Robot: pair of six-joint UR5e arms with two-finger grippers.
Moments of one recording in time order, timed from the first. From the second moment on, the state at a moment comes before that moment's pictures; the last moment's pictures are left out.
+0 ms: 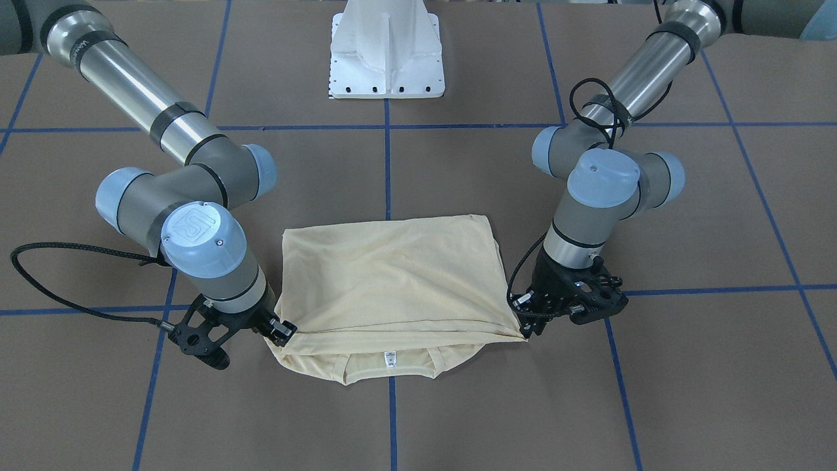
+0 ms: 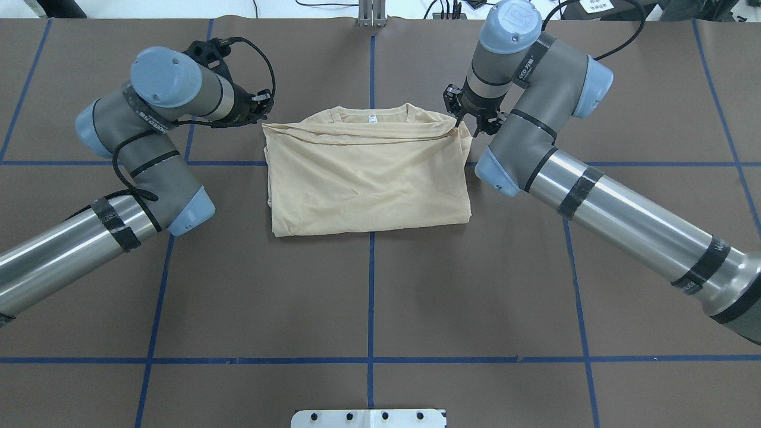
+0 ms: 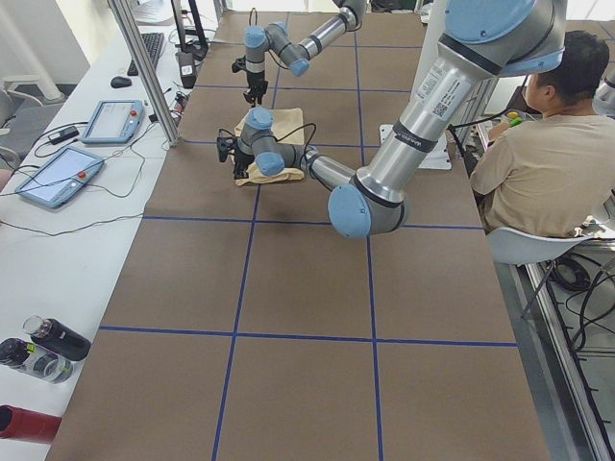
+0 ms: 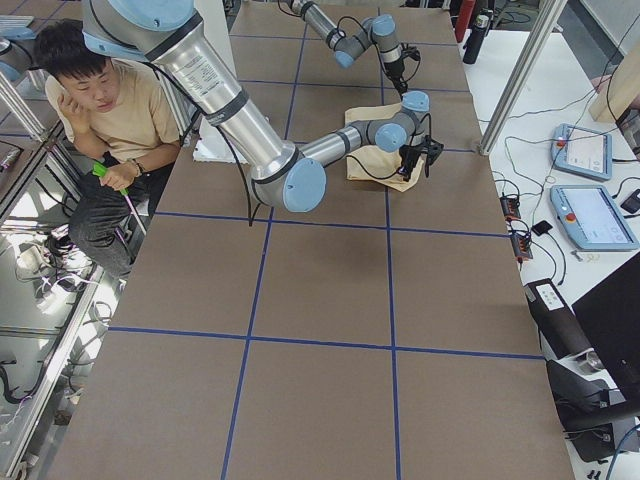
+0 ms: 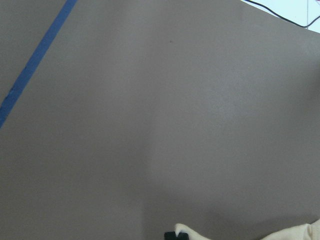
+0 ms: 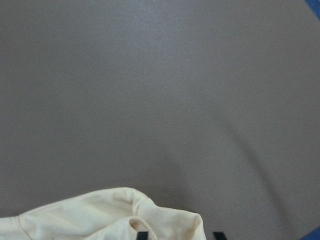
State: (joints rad) left arm -0.79 -2.22 -1.27 -2.22 -1.79 -1.41; right arm 0.82 -0.77 1.16 -1.30 2.00 1.52
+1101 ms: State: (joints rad) left arm -0.83 -2.13 -1.43 -2.21 -1.78 -1.34; right arm 0.68 -1.13 1.75 -1.28 1.86 1.90
